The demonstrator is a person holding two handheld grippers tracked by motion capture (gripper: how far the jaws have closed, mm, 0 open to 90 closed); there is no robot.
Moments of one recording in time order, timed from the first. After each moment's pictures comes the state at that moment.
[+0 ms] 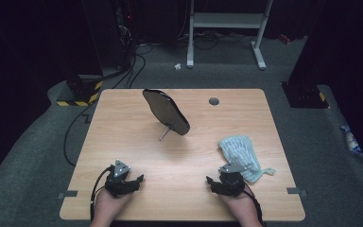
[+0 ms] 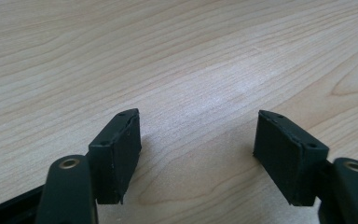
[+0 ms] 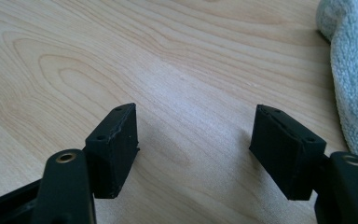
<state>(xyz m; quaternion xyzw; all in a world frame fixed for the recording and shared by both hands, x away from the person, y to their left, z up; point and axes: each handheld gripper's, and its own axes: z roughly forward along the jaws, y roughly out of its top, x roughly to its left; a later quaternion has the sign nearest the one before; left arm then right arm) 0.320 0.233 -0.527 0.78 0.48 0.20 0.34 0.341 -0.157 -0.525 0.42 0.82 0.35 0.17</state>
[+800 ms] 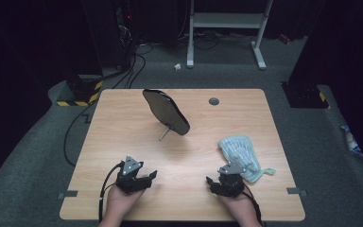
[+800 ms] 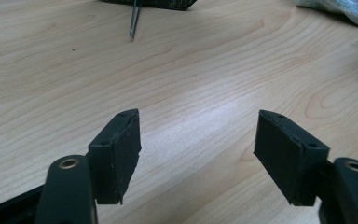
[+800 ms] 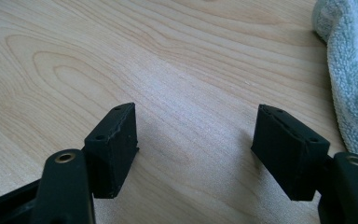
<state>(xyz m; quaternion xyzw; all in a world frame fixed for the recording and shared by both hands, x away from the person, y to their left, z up) 0.323 0.193 -0.501 0.77 0.46 0.19 0.40 0.338 -0.154 -0.527 0.42 0.82 0.35 0.19</state>
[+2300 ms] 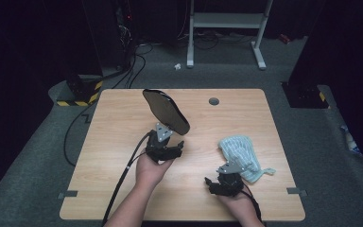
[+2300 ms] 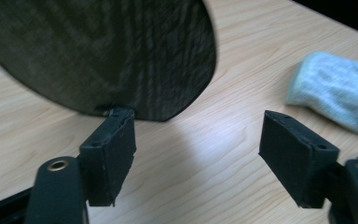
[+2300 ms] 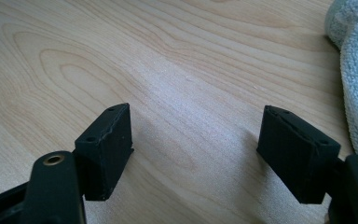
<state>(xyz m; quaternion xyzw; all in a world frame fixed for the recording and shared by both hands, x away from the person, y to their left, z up) 0.394 0.099 -0.431 0.76 0.44 0.25 0.41 0.341 -0.152 -0.527 0.40 0.83 0.35 0.18</state>
